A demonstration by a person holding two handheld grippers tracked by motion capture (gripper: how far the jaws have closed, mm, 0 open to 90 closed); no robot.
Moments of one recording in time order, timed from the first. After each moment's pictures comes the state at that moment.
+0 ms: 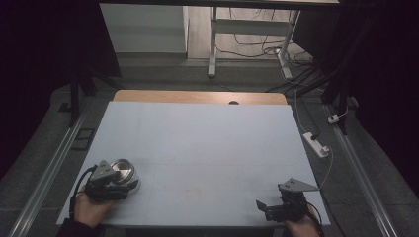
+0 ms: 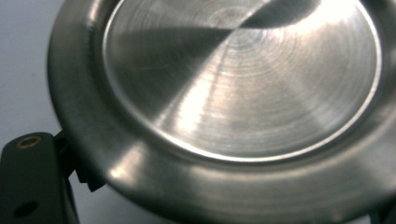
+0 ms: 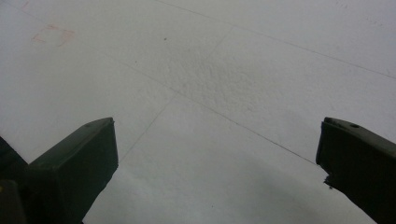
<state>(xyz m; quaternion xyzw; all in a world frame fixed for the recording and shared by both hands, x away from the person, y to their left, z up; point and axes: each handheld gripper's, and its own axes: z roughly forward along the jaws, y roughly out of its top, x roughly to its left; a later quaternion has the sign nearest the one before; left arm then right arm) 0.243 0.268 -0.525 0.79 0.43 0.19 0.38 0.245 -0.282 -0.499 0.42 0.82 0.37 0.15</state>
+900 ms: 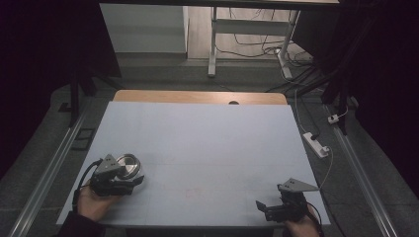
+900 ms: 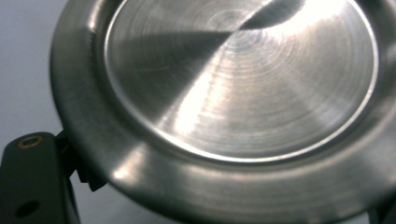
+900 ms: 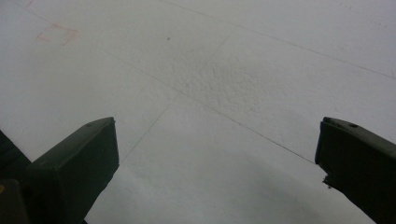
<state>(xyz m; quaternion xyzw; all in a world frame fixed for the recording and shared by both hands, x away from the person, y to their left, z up) 0.253 0.251 -0.501 0.80 0.41 0.18 0.39 0.244 -0.282 -0.499 0.41 0.82 0.37 0.15</state>
